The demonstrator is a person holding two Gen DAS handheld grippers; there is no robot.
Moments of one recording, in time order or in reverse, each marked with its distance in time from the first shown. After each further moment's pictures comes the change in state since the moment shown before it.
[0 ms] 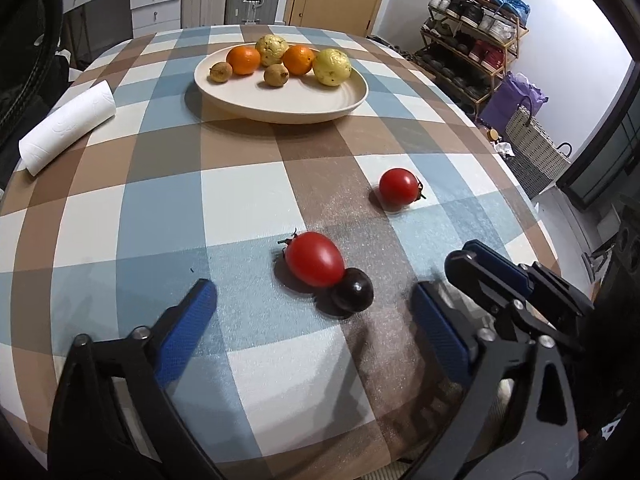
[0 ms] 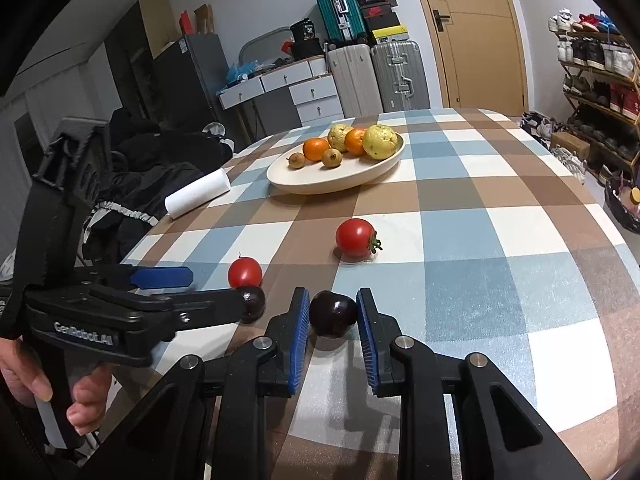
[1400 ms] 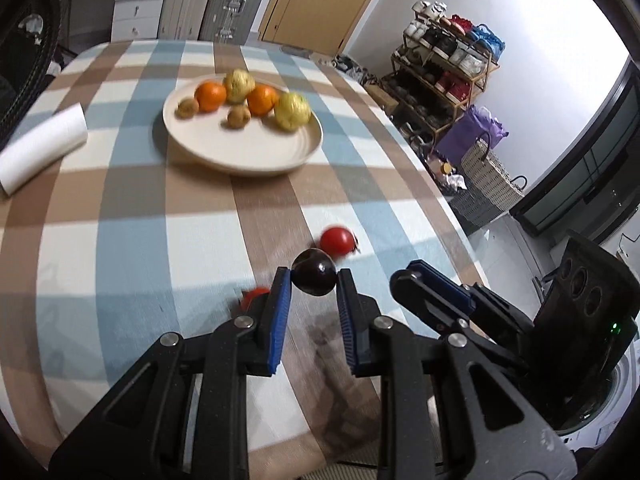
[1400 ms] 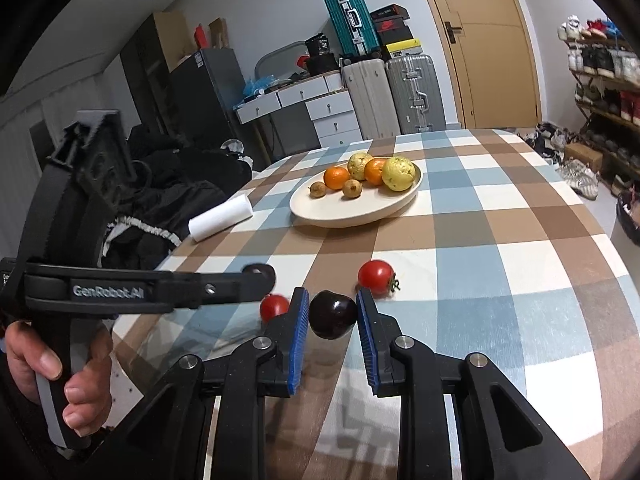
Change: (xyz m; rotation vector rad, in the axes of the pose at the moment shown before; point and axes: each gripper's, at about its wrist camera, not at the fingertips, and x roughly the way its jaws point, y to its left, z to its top) left arm -0.037 0.002 0.038 -0.058 -0.059 -0.195; right arm -0.016 0.002 0.025 0.005 -0.048 0.072
